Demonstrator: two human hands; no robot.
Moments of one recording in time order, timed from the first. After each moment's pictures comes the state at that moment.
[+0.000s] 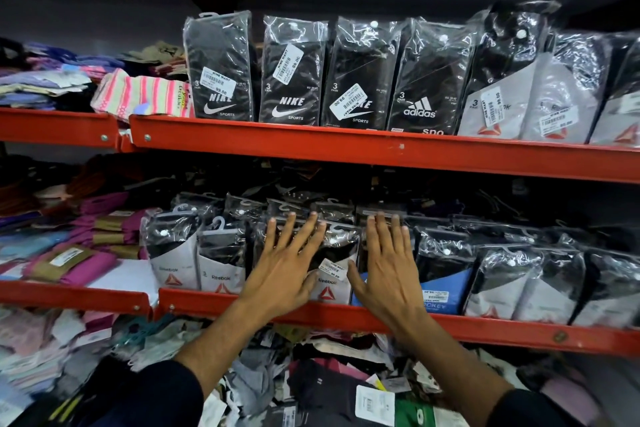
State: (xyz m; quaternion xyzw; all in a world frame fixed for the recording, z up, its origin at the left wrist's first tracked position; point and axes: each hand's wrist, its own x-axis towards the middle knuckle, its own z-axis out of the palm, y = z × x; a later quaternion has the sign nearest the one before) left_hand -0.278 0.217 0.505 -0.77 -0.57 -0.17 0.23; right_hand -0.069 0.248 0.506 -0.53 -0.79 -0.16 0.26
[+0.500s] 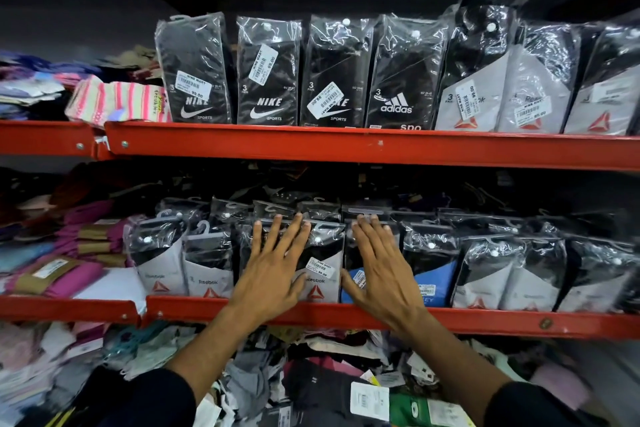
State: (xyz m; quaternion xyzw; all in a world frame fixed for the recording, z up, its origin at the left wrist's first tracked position) left_hand -0.278 0.225 0.493 -0.76 -0.58 -0.17 0.22; right_hand -0.045 0.253 0.496 -0.47 -0.82 -0.17 0.28
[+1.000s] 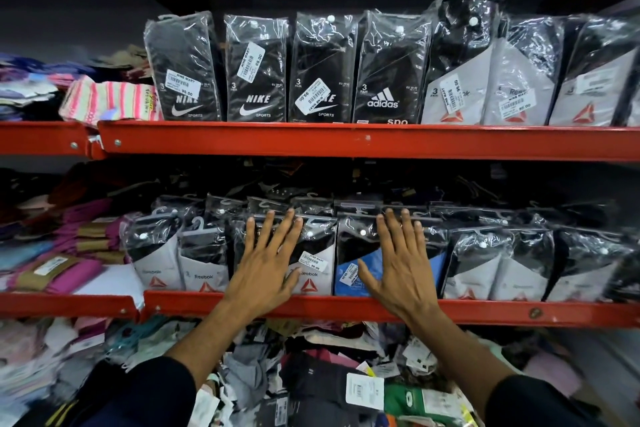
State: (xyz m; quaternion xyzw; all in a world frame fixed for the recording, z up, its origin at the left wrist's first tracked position) left_hand -0.276 0.226 0.489 -0.76 -0.59 -0.15 0.24; right_hand -0.007 0.260 0.489 -0.55 -0.77 -0.19 0.25
